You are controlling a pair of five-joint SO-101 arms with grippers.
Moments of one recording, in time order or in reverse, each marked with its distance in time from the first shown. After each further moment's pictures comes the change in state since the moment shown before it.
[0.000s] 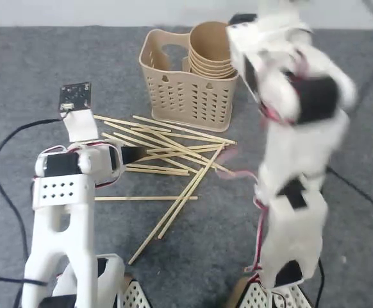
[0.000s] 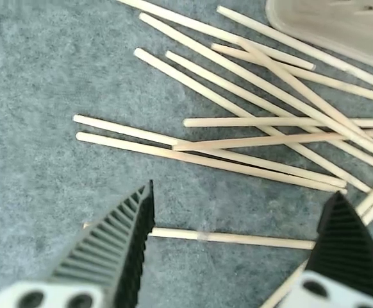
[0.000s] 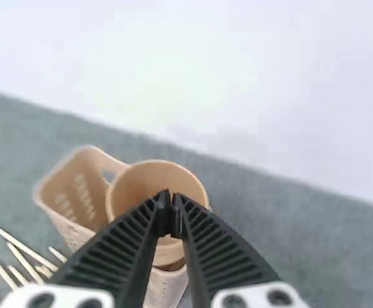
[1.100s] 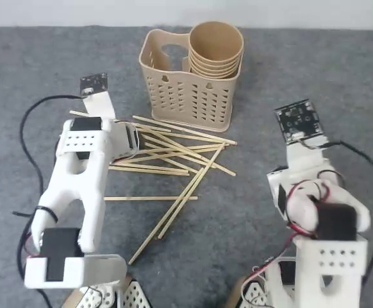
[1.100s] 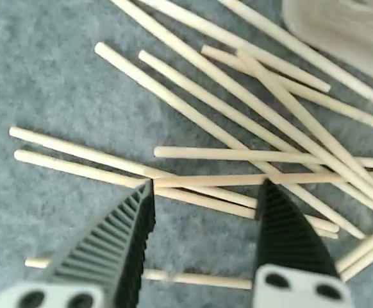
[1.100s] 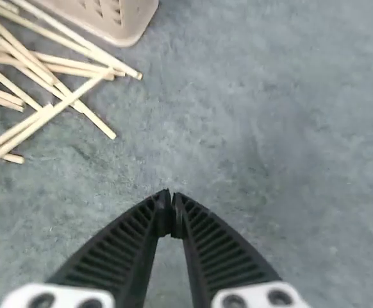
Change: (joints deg) left arm 4.7 29.9 -15.1 -4.3 9.6; right arm 14.3 -80.8 135.1 -19.1 12.5
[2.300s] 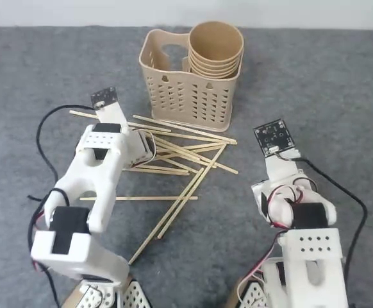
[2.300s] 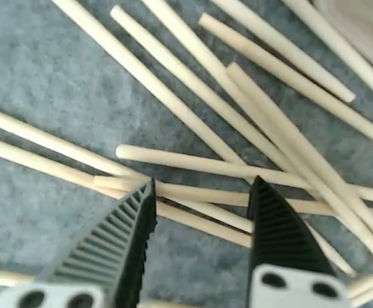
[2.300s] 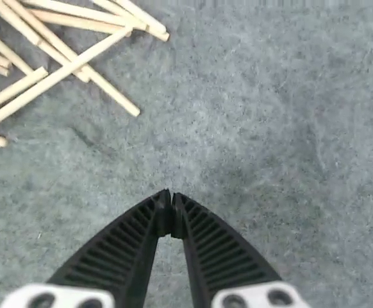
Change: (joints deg) left arm 4.6 10.5 2.4 -8.2 13.5; right arm -4.0 -0.8 23.2 -17.8 -0.8
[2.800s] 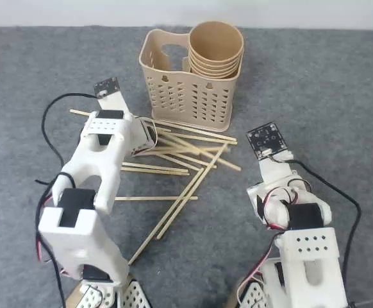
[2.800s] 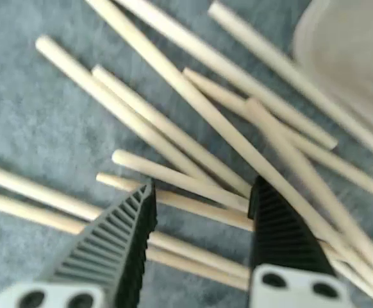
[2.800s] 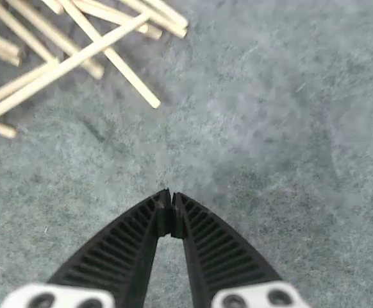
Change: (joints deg) left arm -0.1 10.4 -12.5 3.1 0.3; right arm -2.5 -0.2 1.1 -0.6 0.6
